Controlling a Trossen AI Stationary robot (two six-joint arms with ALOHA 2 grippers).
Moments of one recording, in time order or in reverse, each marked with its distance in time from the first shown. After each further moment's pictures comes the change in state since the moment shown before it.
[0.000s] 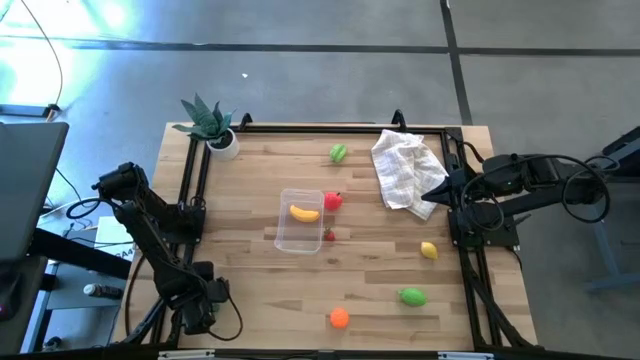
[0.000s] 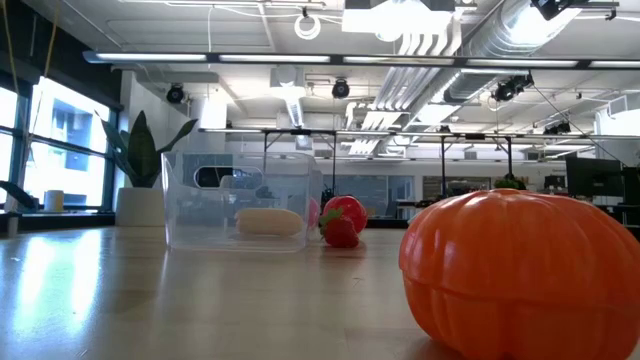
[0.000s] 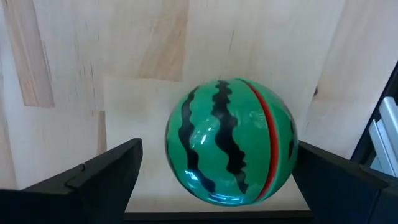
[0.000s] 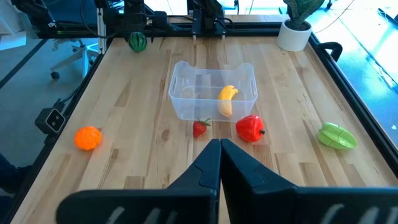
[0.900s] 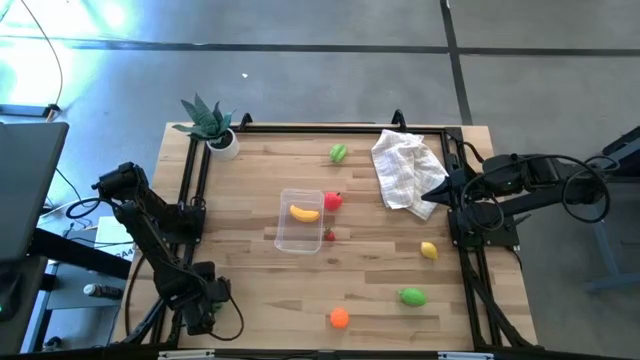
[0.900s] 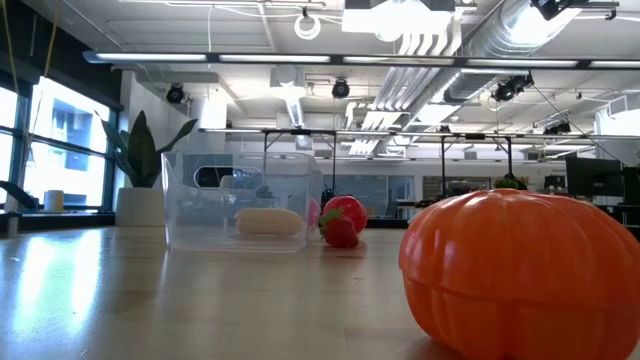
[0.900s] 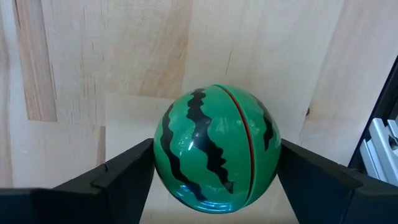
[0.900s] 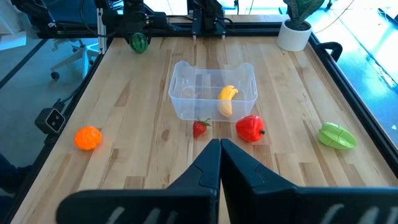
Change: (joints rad) left arm 0.000 0.000 0.001 0.019 -0.053 -0.027; right arm 0.000 0.000 0.000 0.000 0.000 0.000
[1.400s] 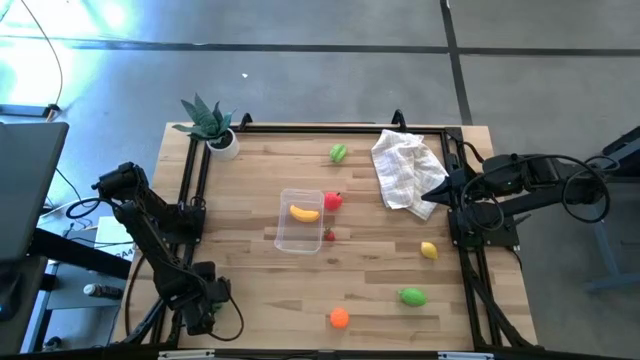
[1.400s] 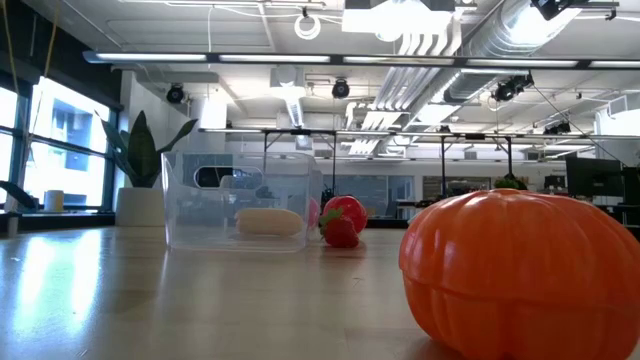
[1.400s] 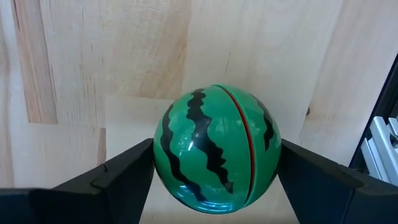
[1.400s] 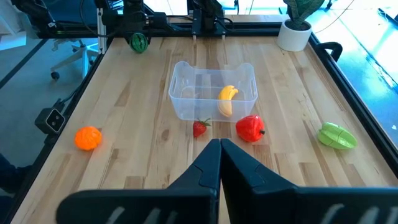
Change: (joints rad) left arm 0.000 0.000 0.000 0.001 -0.002 0.016; right arm 0.000 0.000 0.000 0.000 0.000 0.000
